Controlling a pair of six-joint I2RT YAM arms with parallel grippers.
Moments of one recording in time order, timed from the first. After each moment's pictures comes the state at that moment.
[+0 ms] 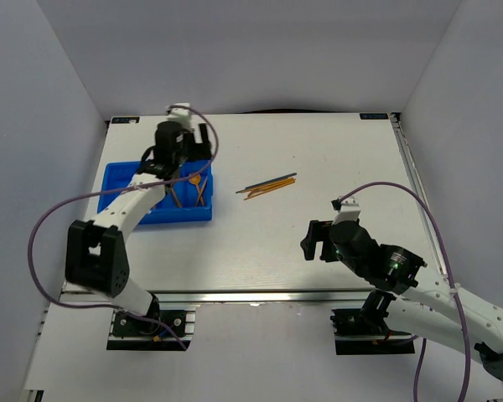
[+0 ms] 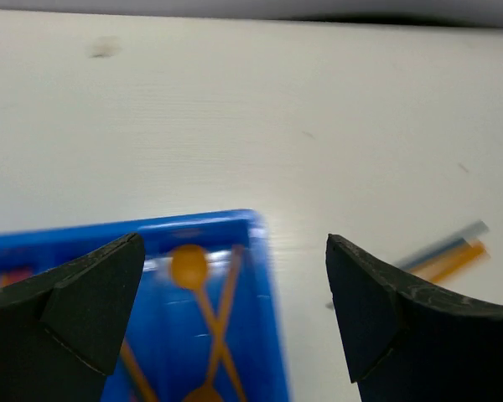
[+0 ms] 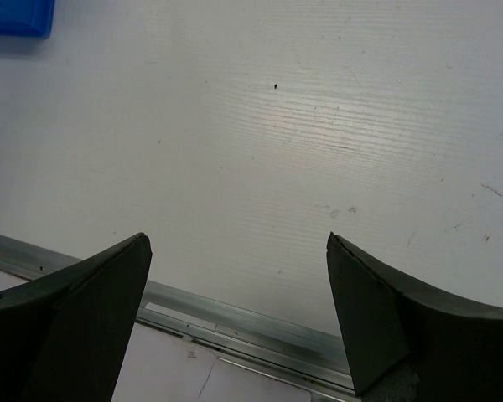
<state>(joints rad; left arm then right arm) -0.22 1.50 1.11 0.04 -0.15 -0.20 0.99 0.68 0.66 -0.67 0.41 0.65</state>
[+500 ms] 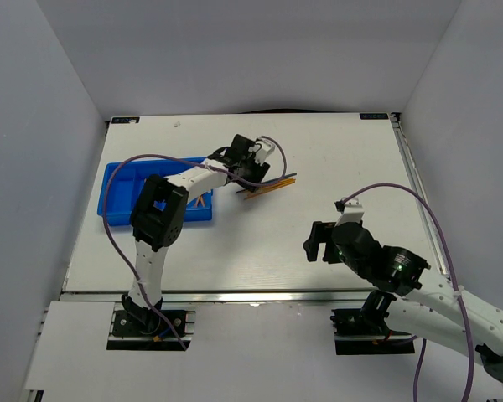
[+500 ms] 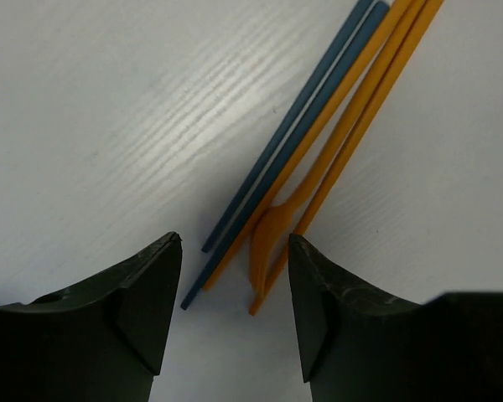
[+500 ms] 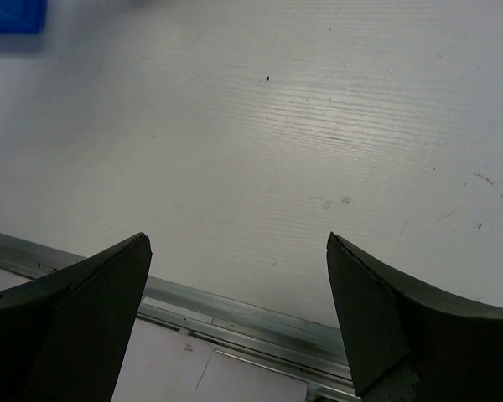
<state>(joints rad) -0.56 2.10 1.57 -0.31 0.08 0.11 0.99 0.66 0.66 -0.71 0.42 0.67</state>
